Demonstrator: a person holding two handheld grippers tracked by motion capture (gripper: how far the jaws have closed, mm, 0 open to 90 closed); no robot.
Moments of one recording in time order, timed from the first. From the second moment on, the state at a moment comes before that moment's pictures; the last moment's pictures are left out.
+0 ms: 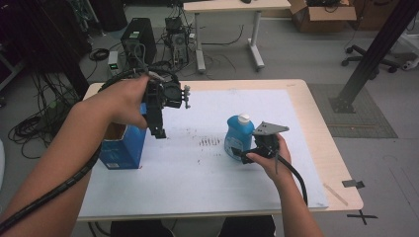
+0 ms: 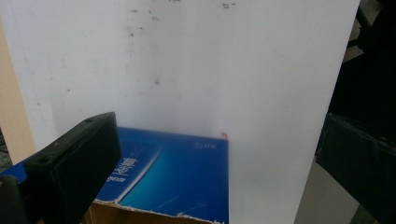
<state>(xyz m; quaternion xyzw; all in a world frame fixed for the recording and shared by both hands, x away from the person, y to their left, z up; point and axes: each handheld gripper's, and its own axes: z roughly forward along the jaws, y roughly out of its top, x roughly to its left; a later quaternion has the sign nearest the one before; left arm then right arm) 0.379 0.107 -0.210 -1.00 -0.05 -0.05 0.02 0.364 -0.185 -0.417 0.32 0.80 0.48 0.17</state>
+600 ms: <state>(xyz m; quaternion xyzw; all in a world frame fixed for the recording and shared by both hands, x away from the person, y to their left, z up) 0.384 0.110 -0.214 -1.00 -0.05 -0.05 0.01 0.367 -0.173 -0.427 0.34 0.79 0.48 0.19</state>
